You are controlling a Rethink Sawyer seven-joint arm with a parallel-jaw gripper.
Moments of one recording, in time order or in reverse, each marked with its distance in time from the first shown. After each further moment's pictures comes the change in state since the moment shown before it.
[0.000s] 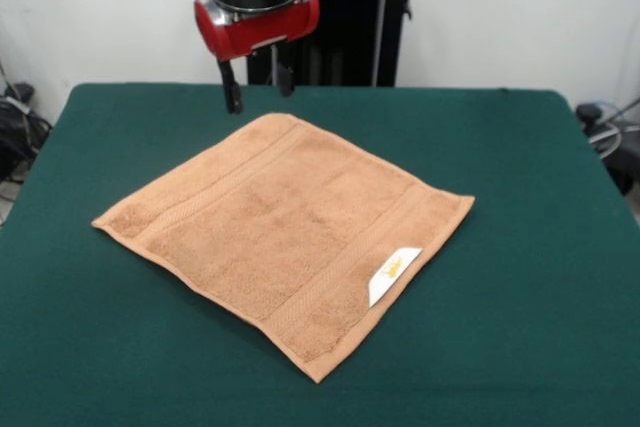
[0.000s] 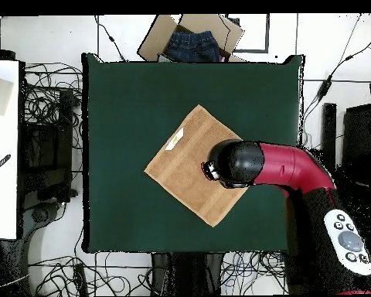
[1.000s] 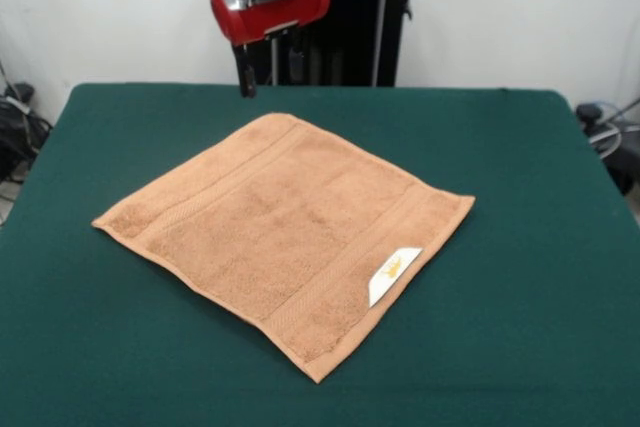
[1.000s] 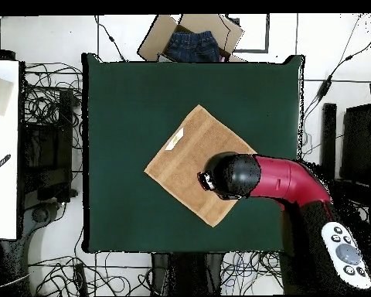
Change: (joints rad) arm -0.007 -0.044 -0.008 0.096 0.021 -0.049 0.000
